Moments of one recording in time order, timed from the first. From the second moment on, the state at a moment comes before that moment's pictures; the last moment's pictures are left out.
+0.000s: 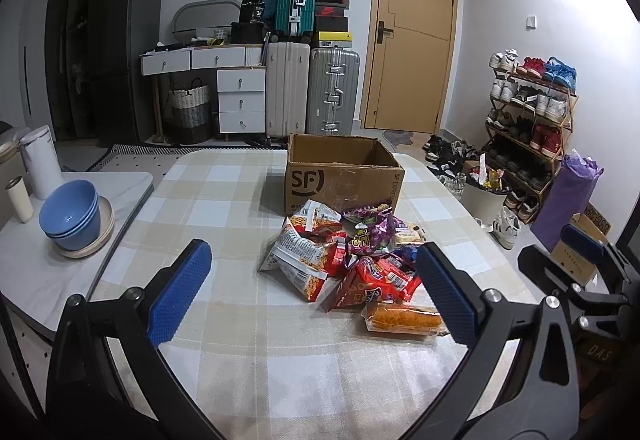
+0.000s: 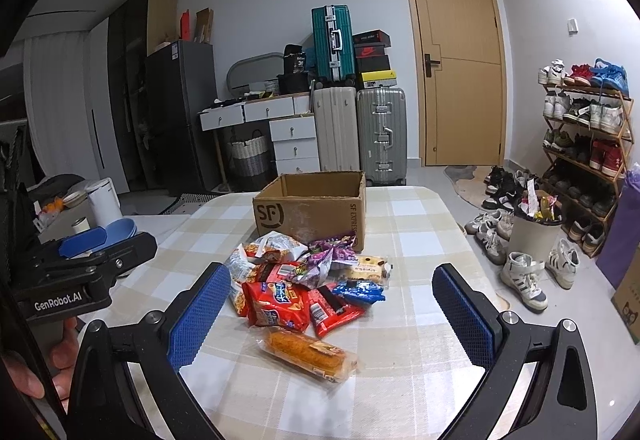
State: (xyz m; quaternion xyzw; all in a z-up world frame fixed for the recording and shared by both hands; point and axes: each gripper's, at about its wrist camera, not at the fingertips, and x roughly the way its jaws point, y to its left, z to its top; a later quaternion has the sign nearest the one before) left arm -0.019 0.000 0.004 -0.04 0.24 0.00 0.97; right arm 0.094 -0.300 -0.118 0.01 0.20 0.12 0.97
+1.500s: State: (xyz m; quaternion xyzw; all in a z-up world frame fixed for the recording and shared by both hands) left arm -0.020 -0.002 0.007 -0.04 0.24 -0.01 0.97; right arm 0.097 -0.303 -0.123 0.02 0.21 0.13 0.97
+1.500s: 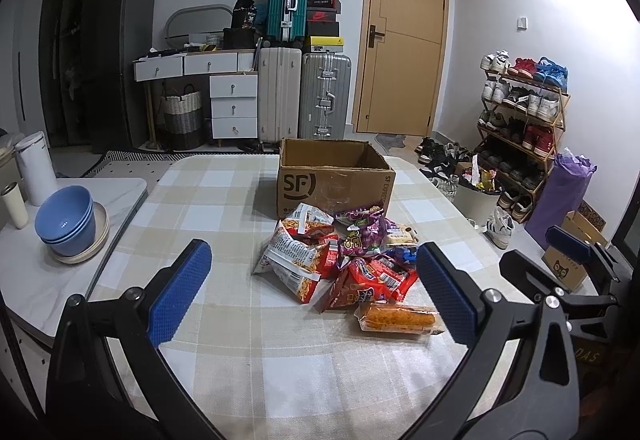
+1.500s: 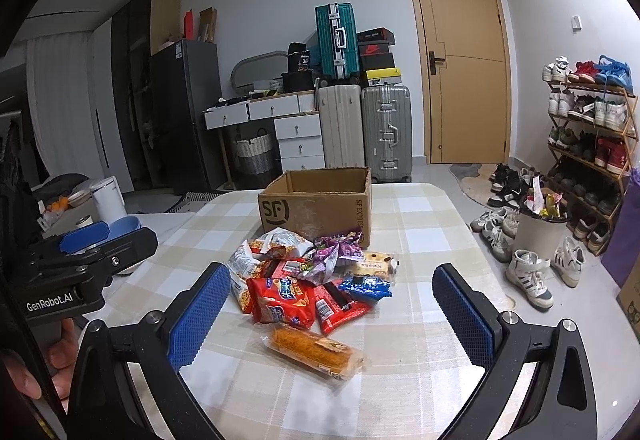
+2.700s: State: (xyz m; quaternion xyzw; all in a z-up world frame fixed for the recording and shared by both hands) left arm 0.081 0.045 -0.108 -0.09 0.35 -0.02 0.93; right arm 0.204 -0.262 -0.254 -0.05 0.40 0.26 0.88
